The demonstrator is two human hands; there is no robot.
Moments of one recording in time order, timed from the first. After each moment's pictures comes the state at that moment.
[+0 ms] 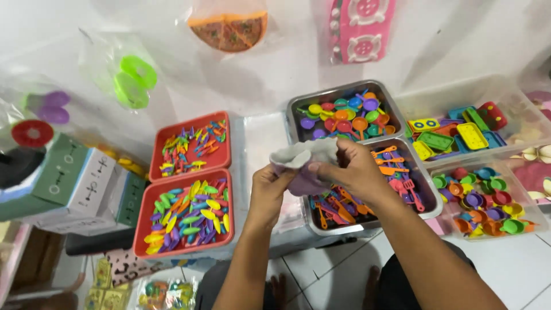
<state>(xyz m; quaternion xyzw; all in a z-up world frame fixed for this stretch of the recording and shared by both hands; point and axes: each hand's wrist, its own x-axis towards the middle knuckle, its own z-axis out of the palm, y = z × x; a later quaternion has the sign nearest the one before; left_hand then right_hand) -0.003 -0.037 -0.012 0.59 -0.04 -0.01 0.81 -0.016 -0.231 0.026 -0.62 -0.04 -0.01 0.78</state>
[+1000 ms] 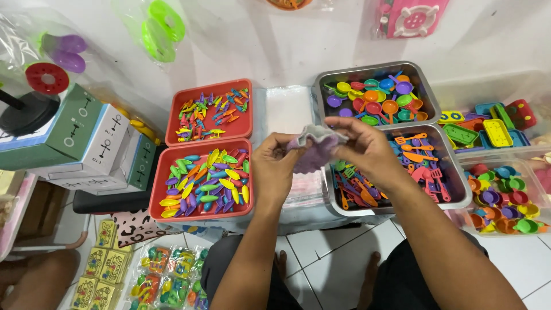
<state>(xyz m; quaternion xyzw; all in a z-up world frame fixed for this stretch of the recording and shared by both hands) -0.023 -0.011 0.029 0.65 0.02 0.12 0.75 -0.010 -0.198 0.027 -0.66 -0.14 0.01 0.74</state>
